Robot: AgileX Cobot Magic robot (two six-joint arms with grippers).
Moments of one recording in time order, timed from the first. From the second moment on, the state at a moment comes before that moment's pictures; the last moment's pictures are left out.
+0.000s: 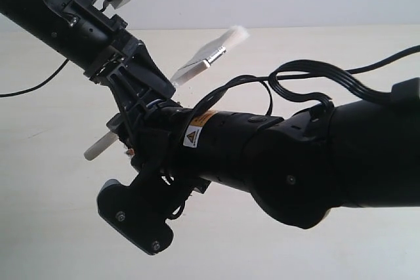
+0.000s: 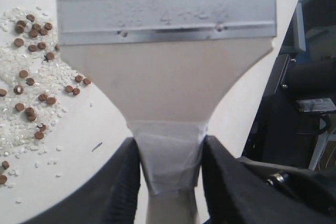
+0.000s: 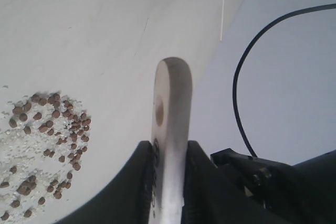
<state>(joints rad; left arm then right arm) -0.46 1.81 -1.30 -0.92 1.23 0.84 1.07 1.65 -0.81 0.47 -0.30 -2.10</state>
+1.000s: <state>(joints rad) -0.46 1.81 -1.30 -0.92 1.23 0.84 1.07 1.65 -0.81 0.42 -0.31 -2.10</state>
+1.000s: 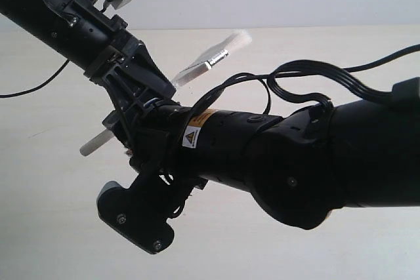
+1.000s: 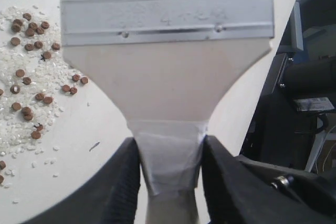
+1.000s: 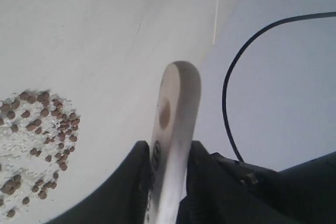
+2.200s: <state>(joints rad) -0.46 1.81 -1.30 -0.83 1.22 0.84 1.08 1.65 -0.81 0.40 -0.29 -2.10</state>
